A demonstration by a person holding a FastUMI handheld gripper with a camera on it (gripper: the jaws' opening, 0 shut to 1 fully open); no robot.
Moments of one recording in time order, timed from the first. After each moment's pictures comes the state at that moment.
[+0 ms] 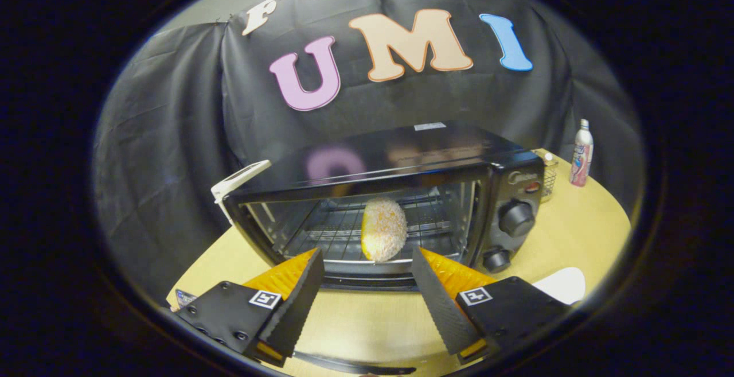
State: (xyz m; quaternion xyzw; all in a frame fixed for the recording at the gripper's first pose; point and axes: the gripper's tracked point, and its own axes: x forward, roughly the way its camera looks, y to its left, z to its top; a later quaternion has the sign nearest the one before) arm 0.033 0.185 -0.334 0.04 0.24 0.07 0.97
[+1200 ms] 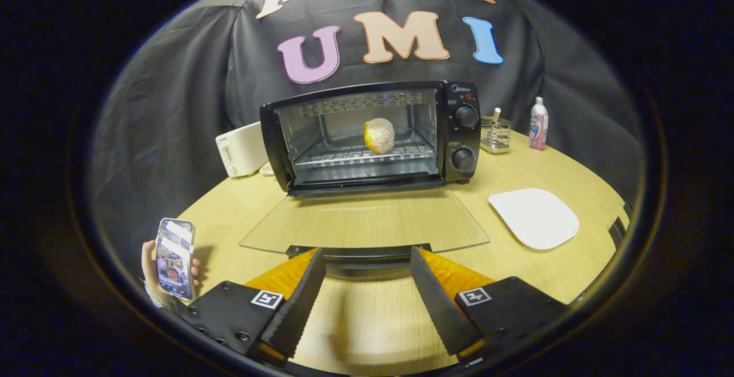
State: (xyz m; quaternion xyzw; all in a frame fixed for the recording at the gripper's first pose) arm -0.106 0.181 -0.408 -0.01 0.27 0.00 0.96
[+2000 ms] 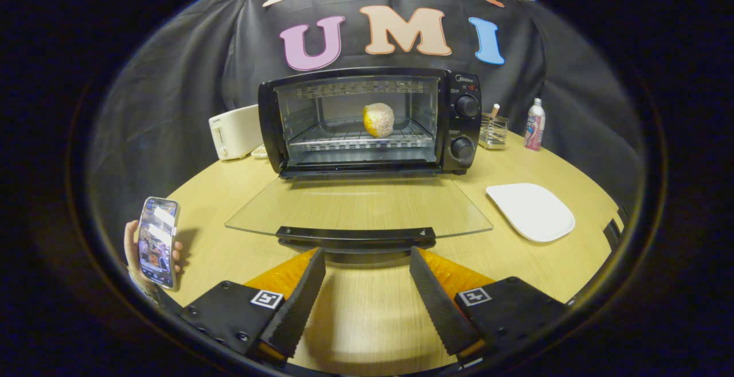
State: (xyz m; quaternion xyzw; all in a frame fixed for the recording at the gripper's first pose) arm -0.114 0.181 -0.427 -0.03 0.28 -0.01 0.96
